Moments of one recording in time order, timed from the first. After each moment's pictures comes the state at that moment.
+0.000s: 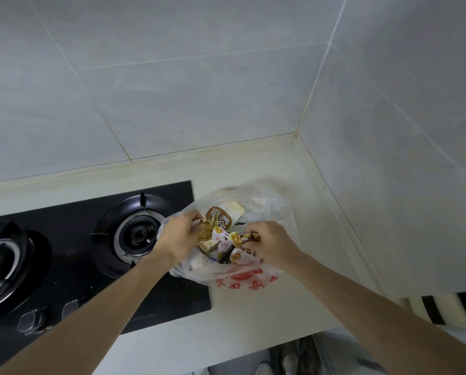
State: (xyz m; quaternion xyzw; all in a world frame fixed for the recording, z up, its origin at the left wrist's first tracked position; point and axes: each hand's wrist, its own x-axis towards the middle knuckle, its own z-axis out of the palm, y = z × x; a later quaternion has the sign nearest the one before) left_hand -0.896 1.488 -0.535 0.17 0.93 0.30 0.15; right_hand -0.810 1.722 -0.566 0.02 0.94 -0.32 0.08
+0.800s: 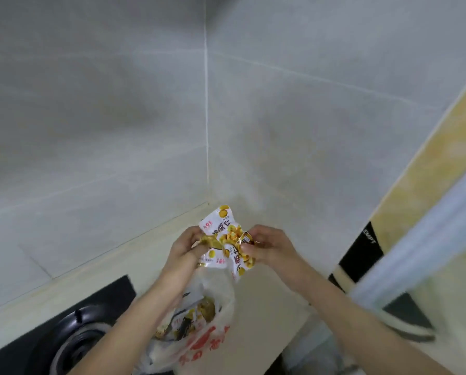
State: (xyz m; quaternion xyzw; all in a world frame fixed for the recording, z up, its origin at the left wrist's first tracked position) left_hand -0.849 1.597 -0.355 0.22 0.65 0.66 0.31; right_hand -0.702 1.760 -0.337 0.18 0.68 -0.69 -0.15
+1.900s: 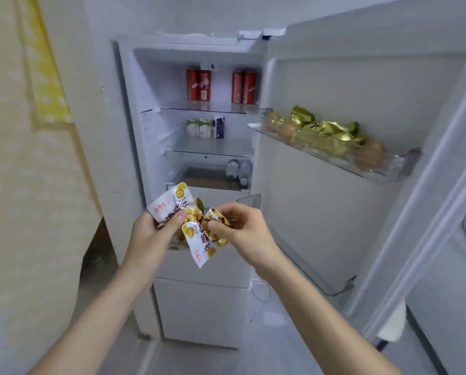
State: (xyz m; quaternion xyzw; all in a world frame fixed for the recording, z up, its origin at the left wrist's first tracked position) left_hand -0.016 1.518 -0.199 0.69 0.00 0.17 0.70; right_hand 0.022 1.334 -0.198 0.73 0.18 0.00 -0.66
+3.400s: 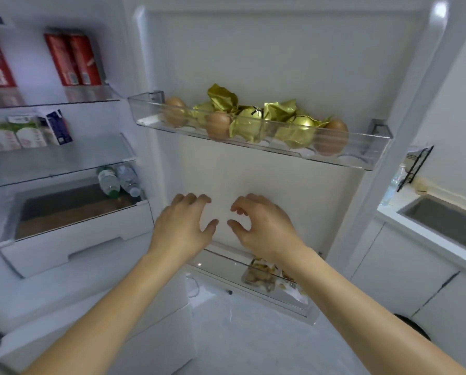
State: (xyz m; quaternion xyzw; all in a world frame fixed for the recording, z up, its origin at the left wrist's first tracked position) left_hand 0.213 1.407 -0.223 0.89 -0.38 0.12 0.20; right_hand 0.101 1.254 -0.214 0.96 -0.11 0.22 -0.14
